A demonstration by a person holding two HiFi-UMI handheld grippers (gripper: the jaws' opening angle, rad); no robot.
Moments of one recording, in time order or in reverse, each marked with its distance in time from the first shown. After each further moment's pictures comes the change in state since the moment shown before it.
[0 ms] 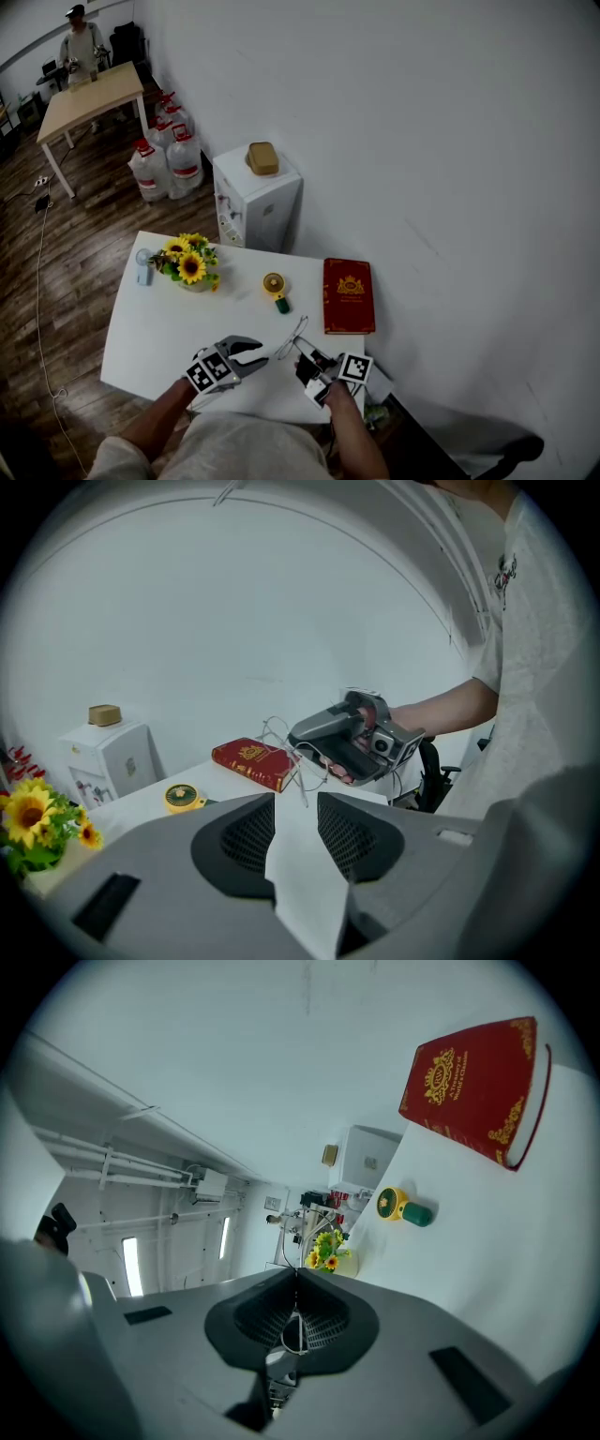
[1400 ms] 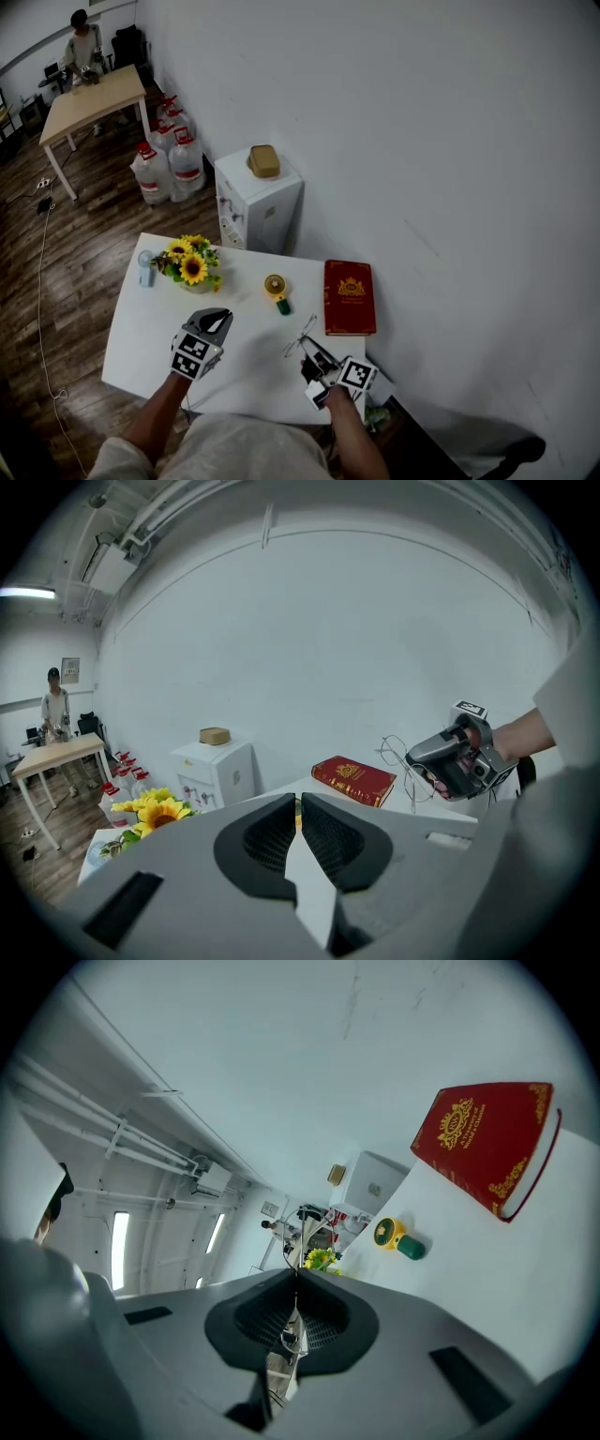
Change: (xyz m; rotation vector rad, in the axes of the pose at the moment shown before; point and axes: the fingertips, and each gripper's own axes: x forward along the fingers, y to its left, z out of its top) left arm -0.079 0.112 0.016 -0.105 -0.079 0.540; right arm 0.000 0.043 0.017 -0.271 -0.082 0.114
